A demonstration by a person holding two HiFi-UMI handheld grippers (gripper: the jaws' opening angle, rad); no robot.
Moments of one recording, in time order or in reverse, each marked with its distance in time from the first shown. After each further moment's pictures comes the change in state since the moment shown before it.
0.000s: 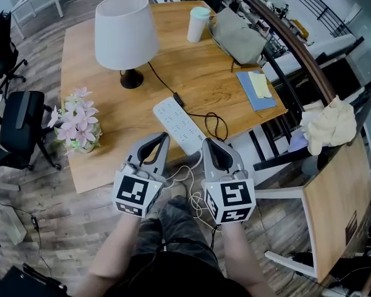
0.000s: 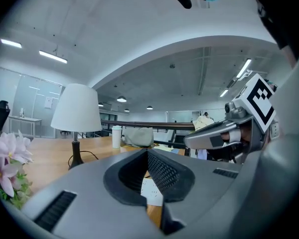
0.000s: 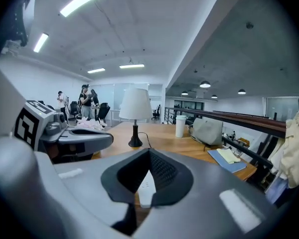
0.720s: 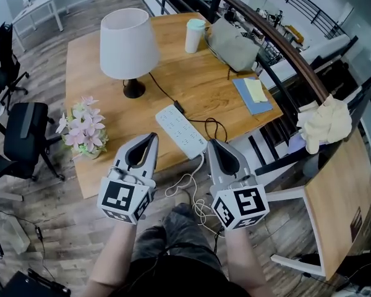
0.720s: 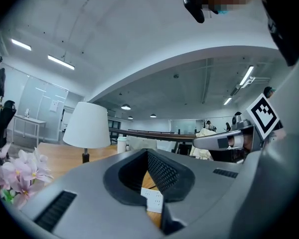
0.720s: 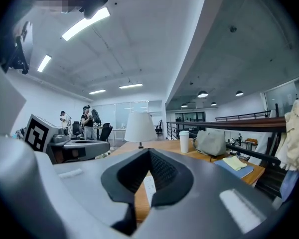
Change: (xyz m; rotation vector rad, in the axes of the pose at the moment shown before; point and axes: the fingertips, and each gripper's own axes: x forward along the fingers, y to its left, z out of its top) left arm -0.042 0.018 0.047 -0.042 -0.092 0.032; right arm -0.037 0.012 0.051 0.103 -0.211 0.044
